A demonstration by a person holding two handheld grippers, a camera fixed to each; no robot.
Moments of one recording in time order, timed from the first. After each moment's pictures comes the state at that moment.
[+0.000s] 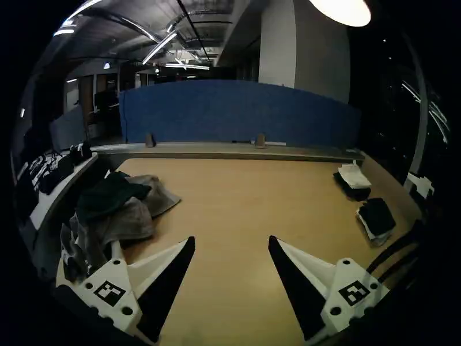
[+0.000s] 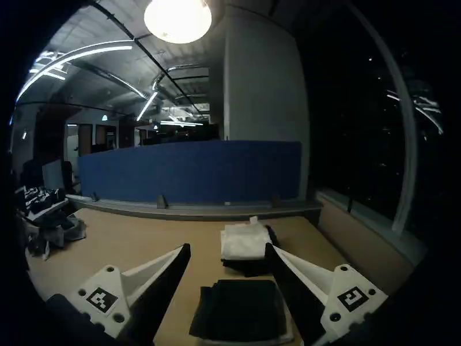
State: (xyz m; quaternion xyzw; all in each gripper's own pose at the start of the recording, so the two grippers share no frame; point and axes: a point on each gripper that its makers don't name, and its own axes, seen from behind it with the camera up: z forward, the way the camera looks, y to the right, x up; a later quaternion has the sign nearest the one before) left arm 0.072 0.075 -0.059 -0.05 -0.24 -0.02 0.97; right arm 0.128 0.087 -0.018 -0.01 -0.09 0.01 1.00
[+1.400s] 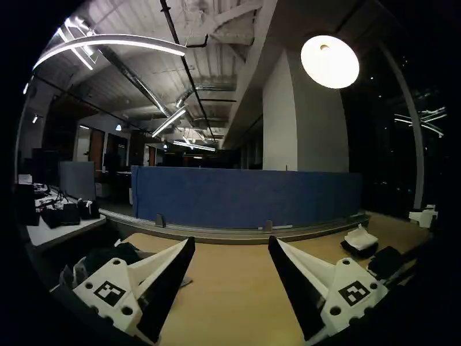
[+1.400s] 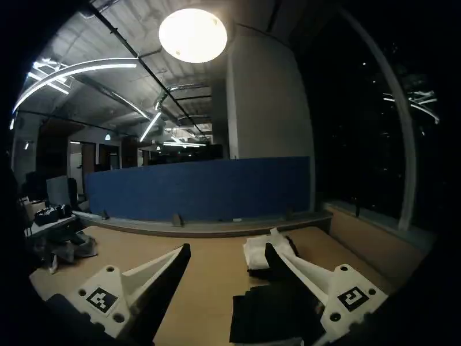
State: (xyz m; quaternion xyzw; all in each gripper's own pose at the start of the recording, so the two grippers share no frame) left arm 0.171 0.045 -0.028 -0.03 0.01 -0.02 1.00; right arm 0.137 0.022 -0.029 0.00 -0.03 0.03 1.00
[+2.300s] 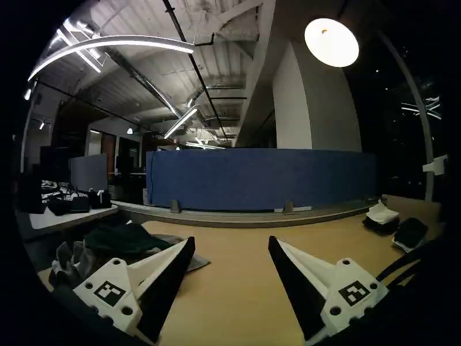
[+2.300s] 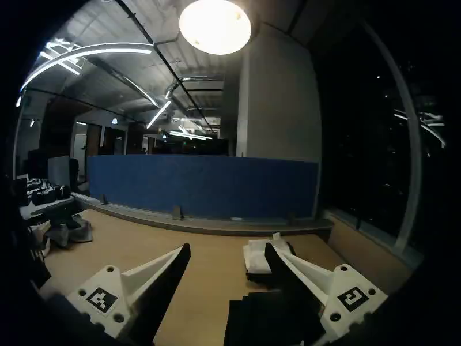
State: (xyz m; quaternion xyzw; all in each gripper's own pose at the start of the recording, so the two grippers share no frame) left arm 0.060 0.009 -0.014 0.02 0.01 -0.01 1.00; right arm 0.140 0.007 -0.008 0.01 -0.04 -0.03 1.00
